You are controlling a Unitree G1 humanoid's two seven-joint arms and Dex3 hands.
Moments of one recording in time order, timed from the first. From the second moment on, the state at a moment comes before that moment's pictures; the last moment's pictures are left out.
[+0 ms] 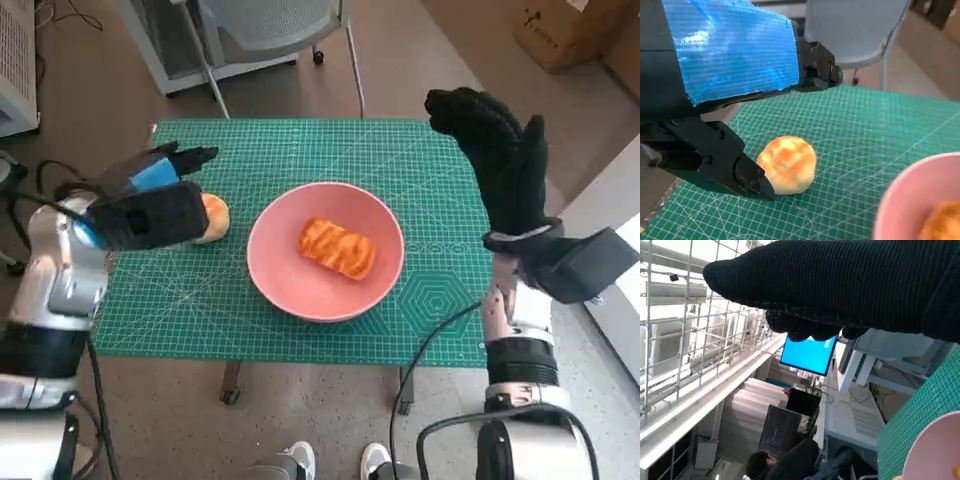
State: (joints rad) left arm -0.78 0.69 -0.25 0.46 0.56 0.17 -0.53; right arm -0.82 -0.16 -0.20 0.82 0.30 -0.70 0.57
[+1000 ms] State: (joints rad) left arm -1.08 0.47 -0.51 1.24 0.71 0.08 -0.35; right arm -0.81 -0.18 -0.21 0.82 0.30 -0.71 0.57
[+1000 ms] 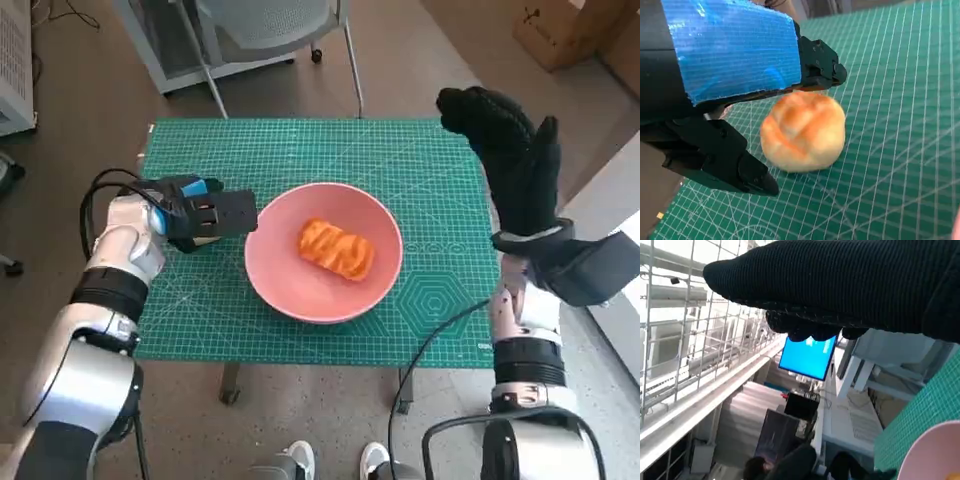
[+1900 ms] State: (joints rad) left arm -1.04 0.45 -0.60 1.31 0.77 -0.01 0.01; right arm -0.77 -0.20 -0.21 0.76 0.27 -0.71 0.54
